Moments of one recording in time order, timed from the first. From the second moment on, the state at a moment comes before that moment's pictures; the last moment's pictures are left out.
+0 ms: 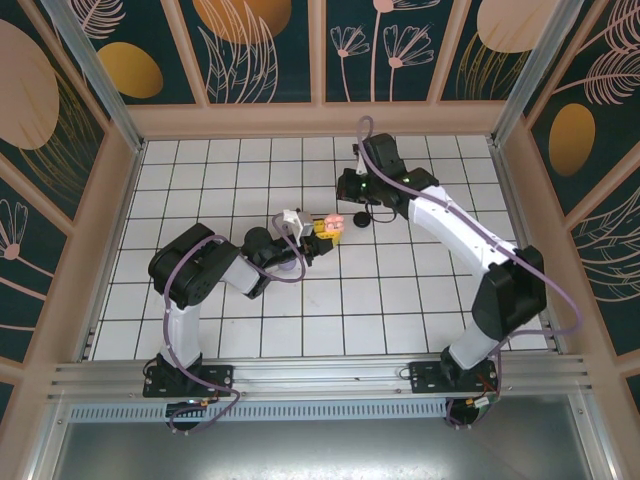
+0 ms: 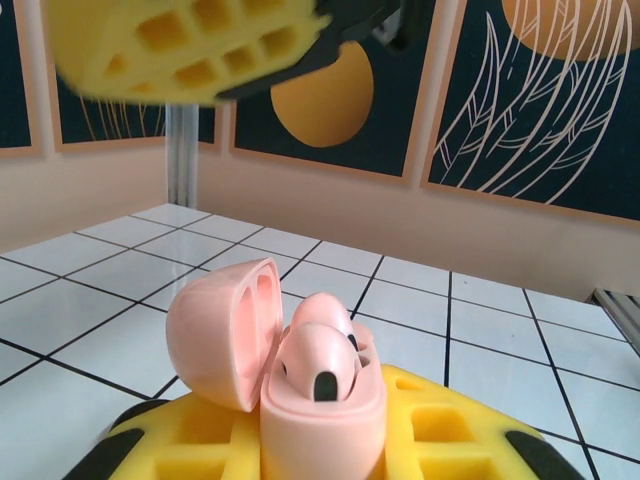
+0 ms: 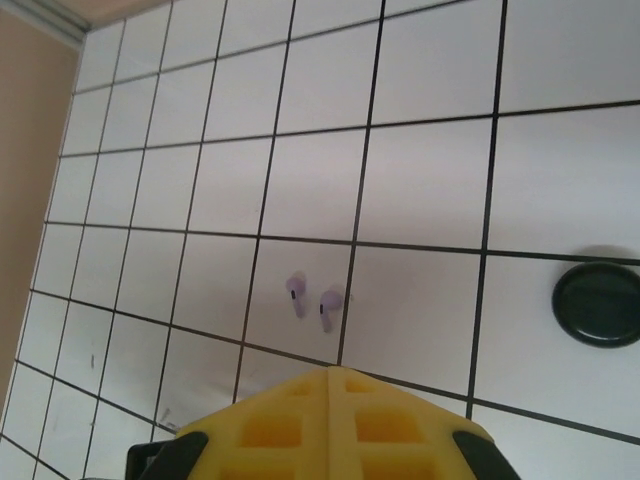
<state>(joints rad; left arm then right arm) -0.62 2.00 0.65 1.51 0.62 -0.23 0.56 1.64 1.45 -0.57 -0.17 0.56</state>
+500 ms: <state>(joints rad) -0.63 2.00 0.67 1.50 0.65 -0.23 0.57 1.64 1.38 -0.62 -0.34 0.49</state>
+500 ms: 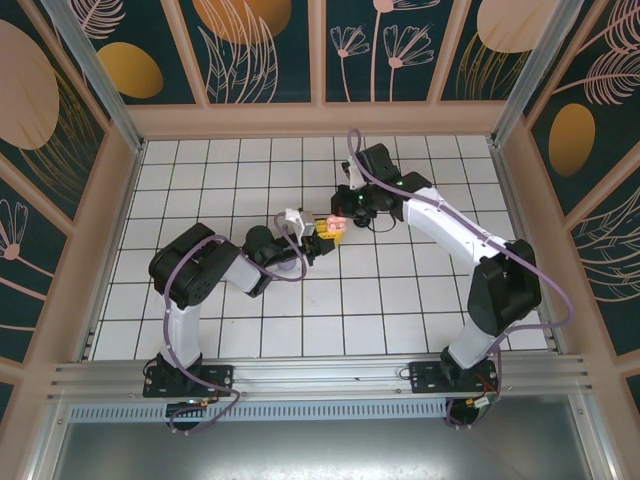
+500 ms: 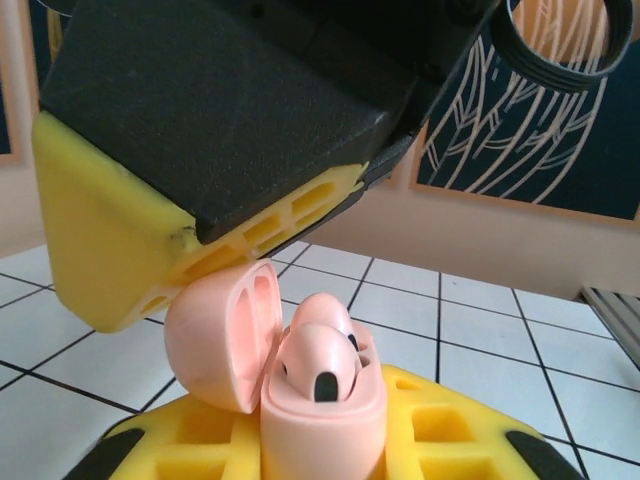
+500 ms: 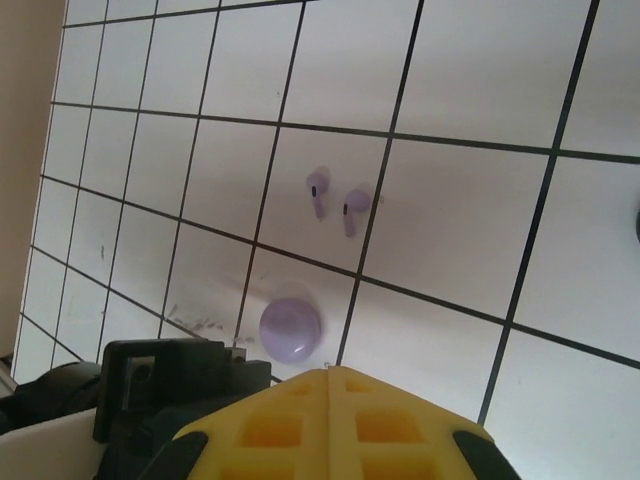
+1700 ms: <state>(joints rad) -0.63 1.98 1.06 0.46 0.42 -0.69 0.48 1.12 0.91 -0.51 -0.13 0.72</state>
